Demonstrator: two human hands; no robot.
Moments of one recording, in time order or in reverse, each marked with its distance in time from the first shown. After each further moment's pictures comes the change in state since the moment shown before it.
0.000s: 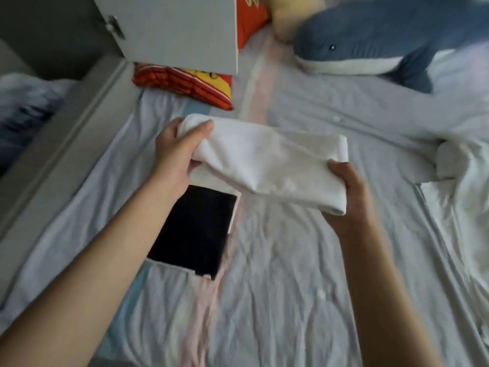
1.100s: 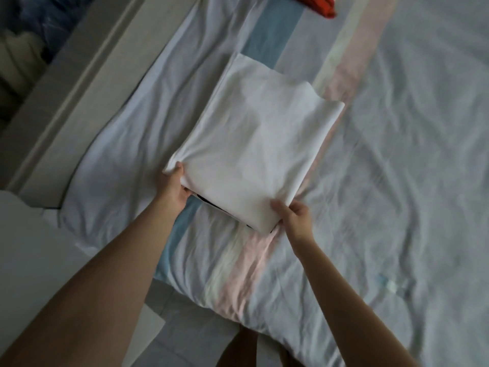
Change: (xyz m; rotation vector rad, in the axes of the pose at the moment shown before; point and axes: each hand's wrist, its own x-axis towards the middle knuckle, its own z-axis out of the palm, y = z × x) left_hand -0.002 -0.207 -0.237 -0.169 0.673 -0.541; right_hand 0.028 0.284 -0.018 -0.662 0.102 0.331
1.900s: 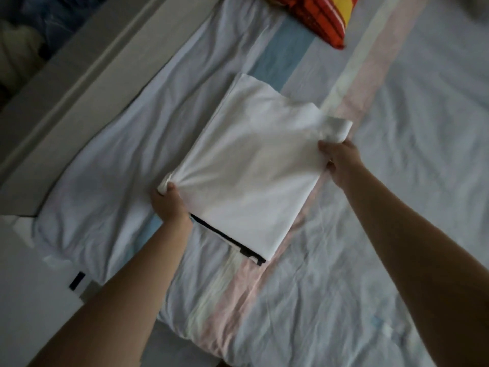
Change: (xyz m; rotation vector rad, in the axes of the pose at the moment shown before) left_hand 0.009 -0.019 0.019 0.272 0.560 0.263; right_hand 0.145 -0.144 -0.026 0.023 0.126 -0.038
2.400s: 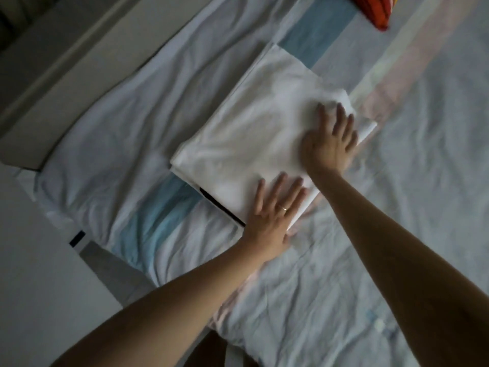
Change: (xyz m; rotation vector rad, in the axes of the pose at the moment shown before) left_hand -0.138 -0.053 0.014 1.028 -0.615 1.537; right_hand -0.028 0.038 0.054 -1.222 0.157 -0.618
